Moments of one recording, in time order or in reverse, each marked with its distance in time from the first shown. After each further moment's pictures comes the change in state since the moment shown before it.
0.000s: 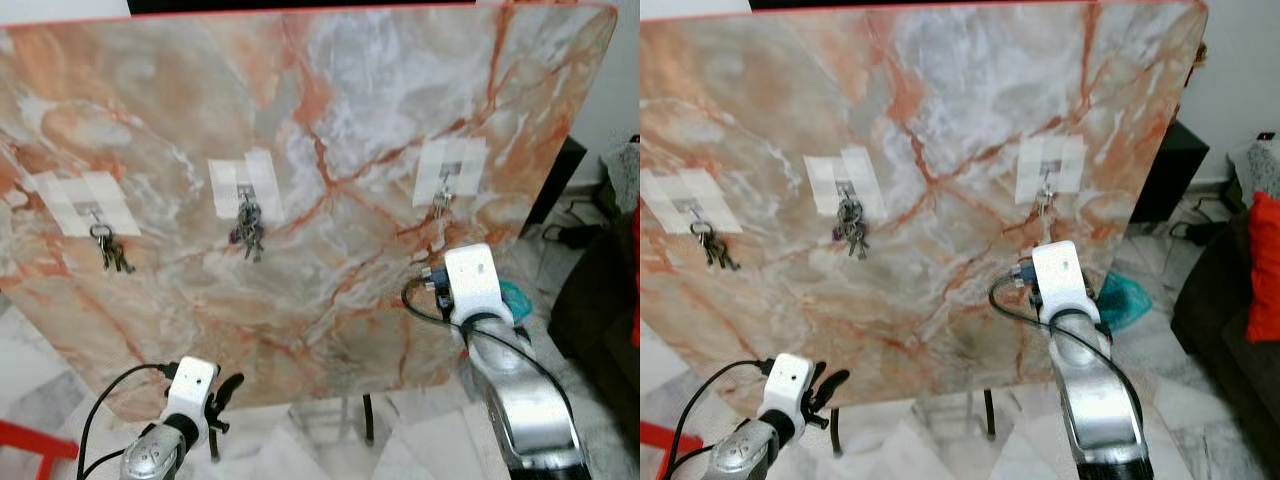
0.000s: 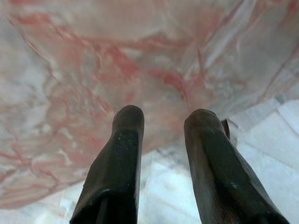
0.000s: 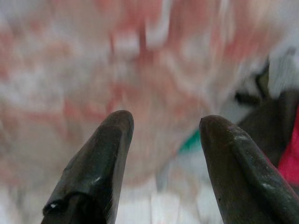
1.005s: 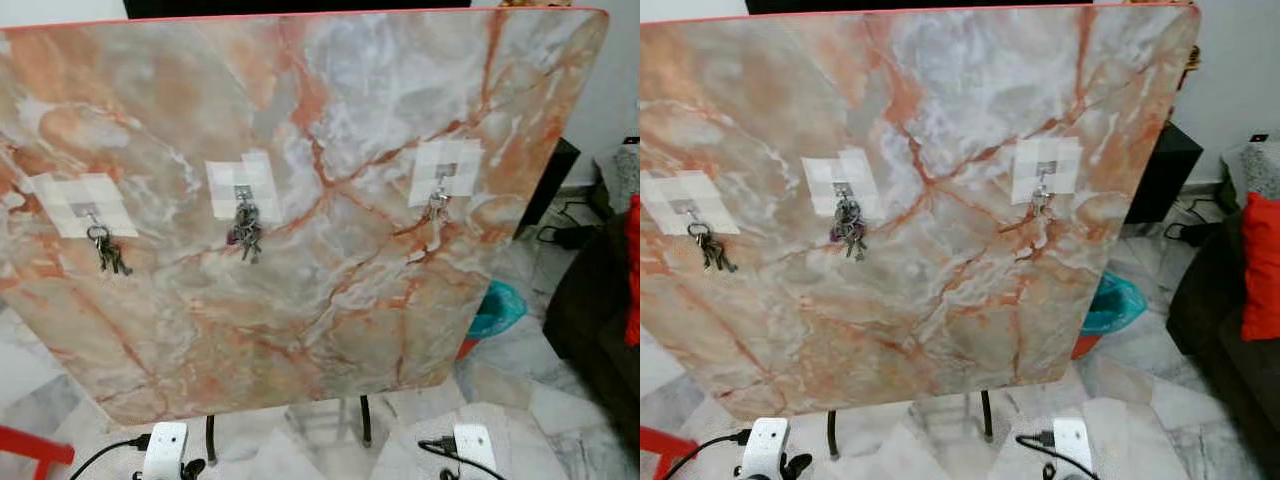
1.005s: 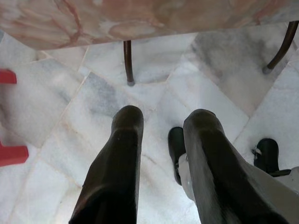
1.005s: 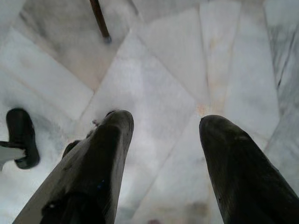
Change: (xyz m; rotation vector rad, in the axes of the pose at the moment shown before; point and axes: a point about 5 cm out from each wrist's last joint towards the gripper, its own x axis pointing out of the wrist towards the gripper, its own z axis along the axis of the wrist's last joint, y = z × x) left arm -0.025 0.007 -0.090 -0.199 0.482 0.240; right arm -0.014 0.035 -0.219 0.235 0.677 0.078
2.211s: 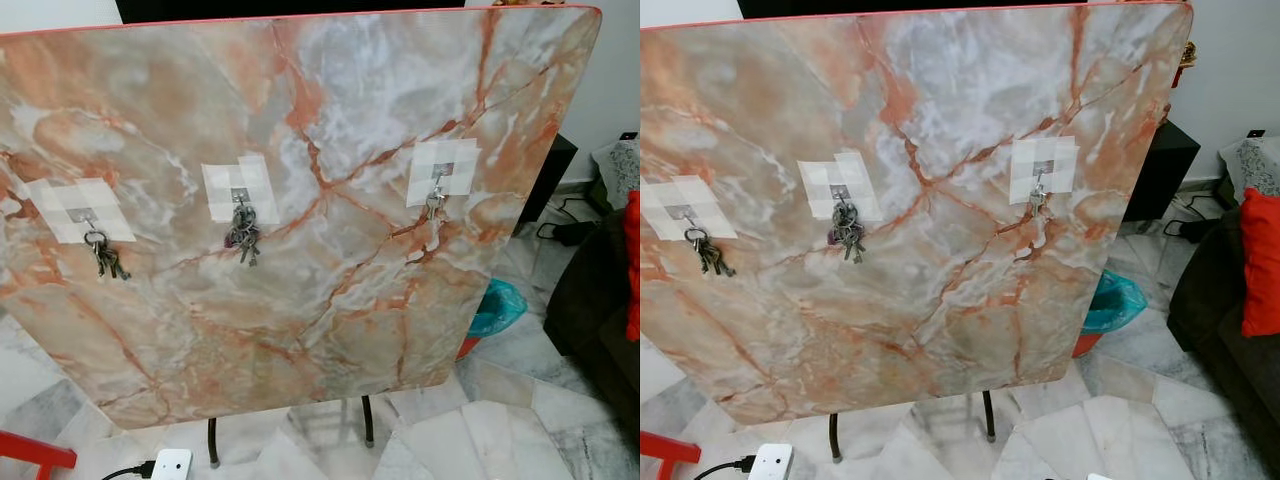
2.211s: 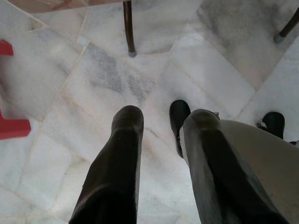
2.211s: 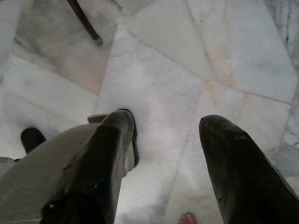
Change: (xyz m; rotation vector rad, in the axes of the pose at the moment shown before) left arm -0.005 -0.006 -0.029 -0.004 0.096 0.003; right arm -0.007 -0.015 -0.052 0.218 -0.047 -0.007
